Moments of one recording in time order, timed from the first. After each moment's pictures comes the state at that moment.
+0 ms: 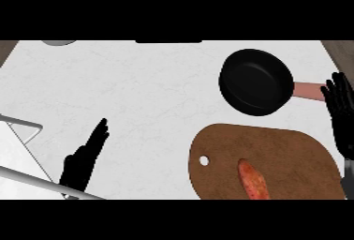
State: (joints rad) left arm 0.05 0.35 -0.35 -1.52 0.20 0.25 0.06; right arm -0.11 -0.49 0.01 -1.49 -0.33 -0.19 -0.11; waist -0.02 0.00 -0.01
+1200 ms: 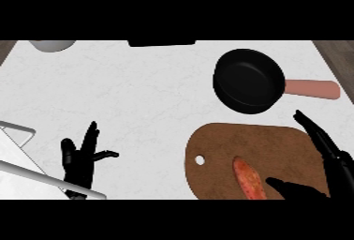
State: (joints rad) left arm 0.06 0.31 -0.37 -1.47 0.26 0.50 0.05; right arm 0.15 -0.65 0.34 -1.95 0.36 -0.44 0.19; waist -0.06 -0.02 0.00
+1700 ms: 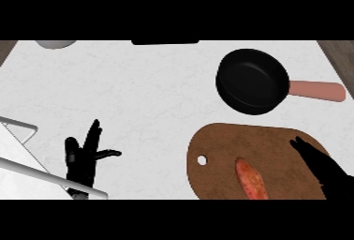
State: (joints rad) left arm 0.04 0.31 -0.38 -1.47 0.25 0.50 0.07; right arm 0.23 -0.86 0.43 -2.16 0.46 -0.16 0.59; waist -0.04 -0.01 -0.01
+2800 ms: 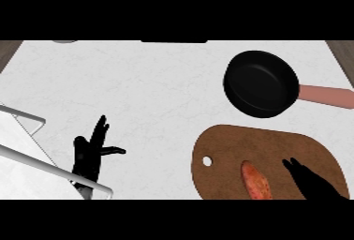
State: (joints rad) left arm -0.02 0.31 -0.40 -1.45 0.23 0.50 0.13; right arm 0.16 -0.83 0.57 -2.32 0.44 0.08 1.06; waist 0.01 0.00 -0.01
